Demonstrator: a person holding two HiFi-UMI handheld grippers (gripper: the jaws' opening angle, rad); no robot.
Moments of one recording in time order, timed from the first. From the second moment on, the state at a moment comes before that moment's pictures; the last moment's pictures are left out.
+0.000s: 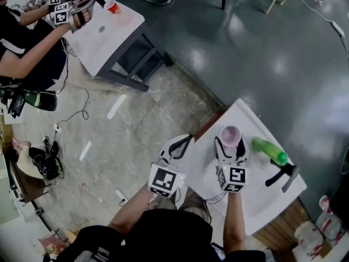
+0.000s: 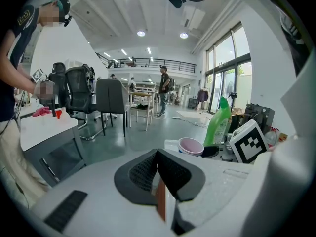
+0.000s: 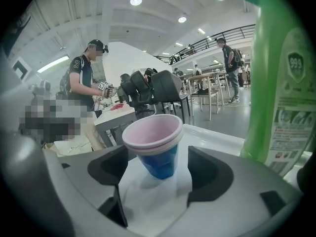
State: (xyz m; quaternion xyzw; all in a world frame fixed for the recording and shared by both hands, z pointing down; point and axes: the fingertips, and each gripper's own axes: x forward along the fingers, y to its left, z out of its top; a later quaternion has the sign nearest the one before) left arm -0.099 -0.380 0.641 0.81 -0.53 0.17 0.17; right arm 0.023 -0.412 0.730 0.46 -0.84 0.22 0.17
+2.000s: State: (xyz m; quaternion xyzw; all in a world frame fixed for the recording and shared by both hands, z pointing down) left arm -0.064 -0.232 0.452 0.90 -0.44 0.06 0.03; right arm 0.084 -0.222 0.493 0.62 -0.78 0.06 0.06
